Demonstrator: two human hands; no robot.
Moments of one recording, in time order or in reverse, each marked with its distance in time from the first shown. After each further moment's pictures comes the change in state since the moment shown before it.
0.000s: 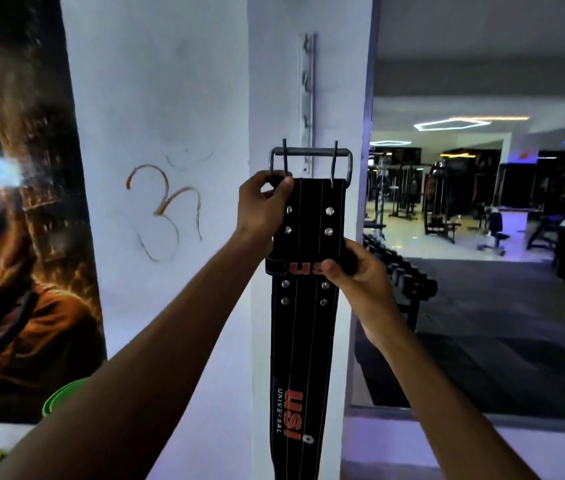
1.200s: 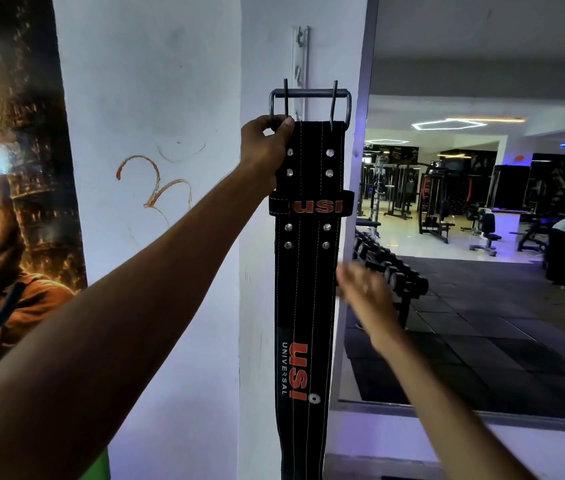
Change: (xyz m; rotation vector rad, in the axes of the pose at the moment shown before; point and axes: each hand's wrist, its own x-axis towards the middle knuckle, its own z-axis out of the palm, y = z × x) left_hand 0.057 0.037 0.037 -0.101 -0.001 -0.005; right_hand -0.015 0.019 -0.041 -0.396 0.067 0.166
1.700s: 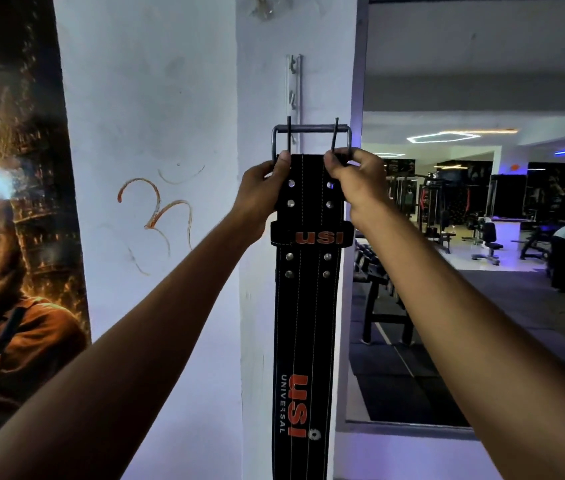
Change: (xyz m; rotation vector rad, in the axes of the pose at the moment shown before) left_hand -0.018 -0.015 -0.015 0.140 -0.202 -0.002; right_hand 0.132 -0.142 0.000 0.304 0.239 -0.072
